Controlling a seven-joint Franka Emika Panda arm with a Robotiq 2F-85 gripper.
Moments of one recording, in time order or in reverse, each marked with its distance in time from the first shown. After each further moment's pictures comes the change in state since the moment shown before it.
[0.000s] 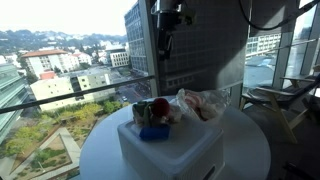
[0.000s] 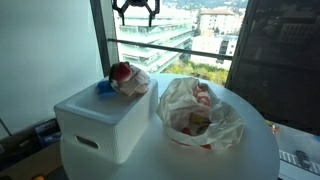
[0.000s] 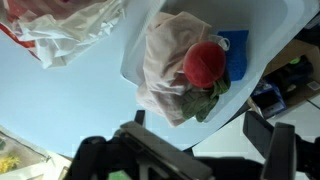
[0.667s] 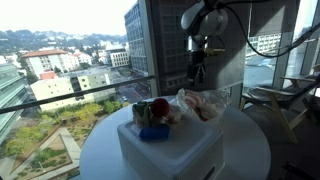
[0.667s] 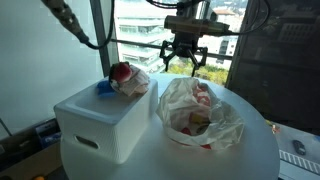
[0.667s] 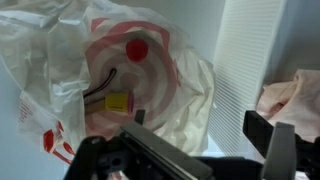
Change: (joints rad) arm -0.116 0.178 -0.158 -0.100 -0.027 0.105 0.179
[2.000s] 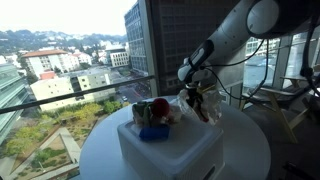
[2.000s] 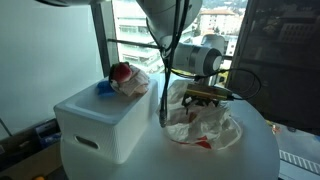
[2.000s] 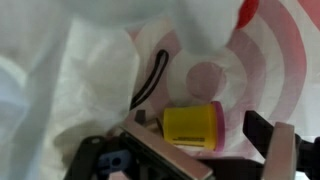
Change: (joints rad) arm -0.067 0.622 0.000 0.439 -0.087 0.136 0.096
